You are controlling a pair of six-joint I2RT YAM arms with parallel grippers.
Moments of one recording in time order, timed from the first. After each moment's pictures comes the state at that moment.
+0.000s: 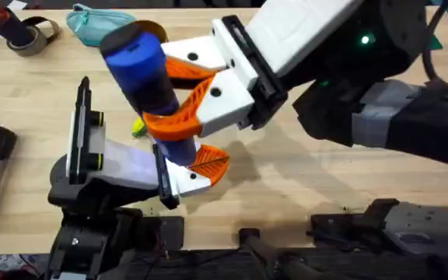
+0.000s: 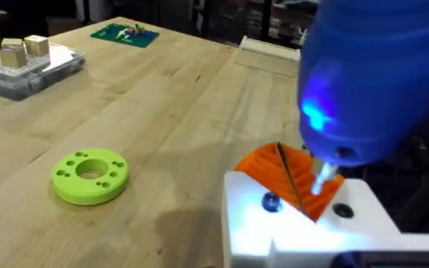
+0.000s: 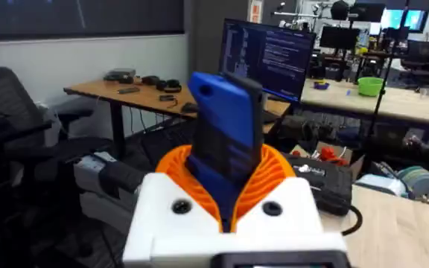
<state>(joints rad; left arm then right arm) -0.10 0.01 0.01 -0.12 1.20 -0.07 0.76 1.45 0.84 1.18 -1.19 0.46</state>
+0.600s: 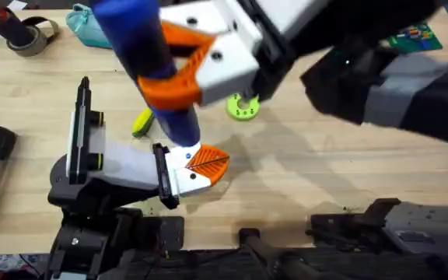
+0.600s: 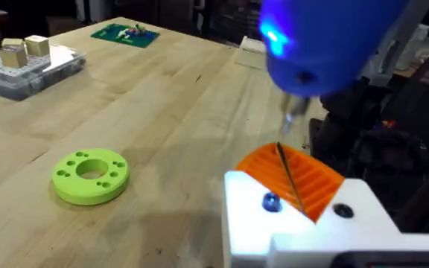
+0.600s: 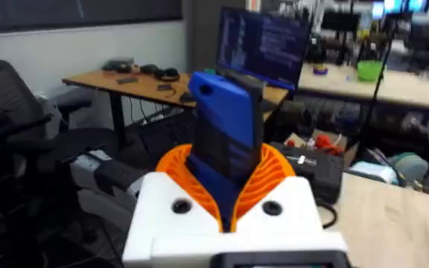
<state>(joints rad) -0.10 0.01 0.01 -0.12 1.20 -0.07 0.70 1.45 0.97 1.00 -1.26 0.43</state>
